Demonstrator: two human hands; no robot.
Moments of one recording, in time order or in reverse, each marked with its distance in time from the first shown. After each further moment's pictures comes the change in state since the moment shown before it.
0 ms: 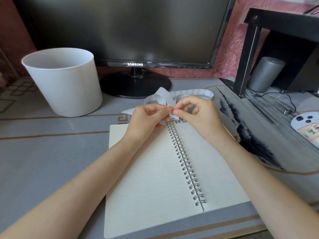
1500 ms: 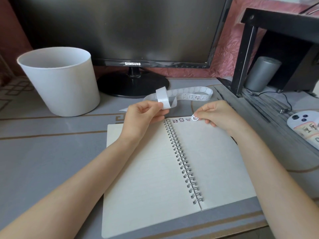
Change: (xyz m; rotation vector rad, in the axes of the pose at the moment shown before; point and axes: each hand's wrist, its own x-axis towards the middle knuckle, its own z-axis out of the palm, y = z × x) left_hand 0.002 -0.005 -0.002 -0.239 0.057 -0.027; right_hand 0.011 0.032 -0.046 -0.054 -0.088 0.542
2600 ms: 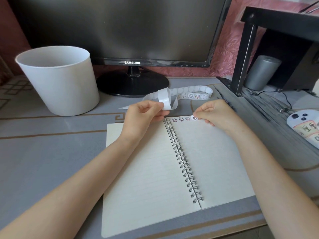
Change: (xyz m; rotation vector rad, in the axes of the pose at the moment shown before) left_hand 0.000 -0.001 0.000 0.026 -0.005 -0.019; right_hand 0.010 0.009 0.003 -0.052 0.039 -0.042
